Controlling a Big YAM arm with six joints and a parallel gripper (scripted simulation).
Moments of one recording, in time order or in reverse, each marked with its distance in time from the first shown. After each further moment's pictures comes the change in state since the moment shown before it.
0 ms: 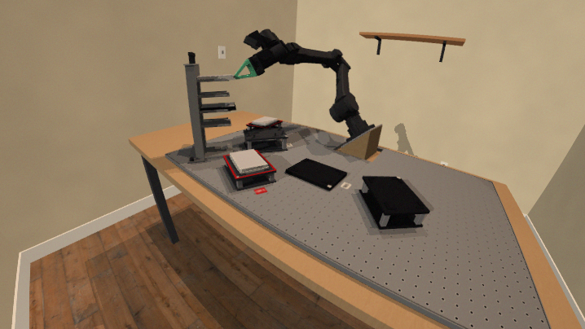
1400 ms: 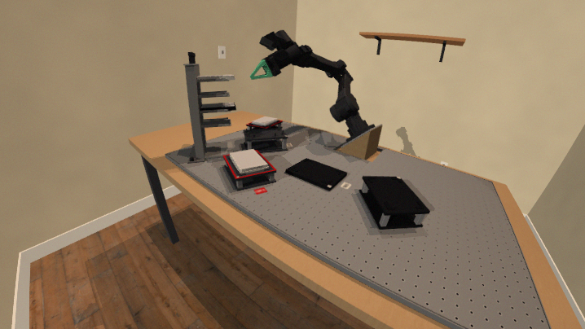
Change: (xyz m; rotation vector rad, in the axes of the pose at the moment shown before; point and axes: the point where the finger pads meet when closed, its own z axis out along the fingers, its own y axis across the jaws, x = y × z) arm 0.030 0.000 -0.049 0.006 0.009 -0.006
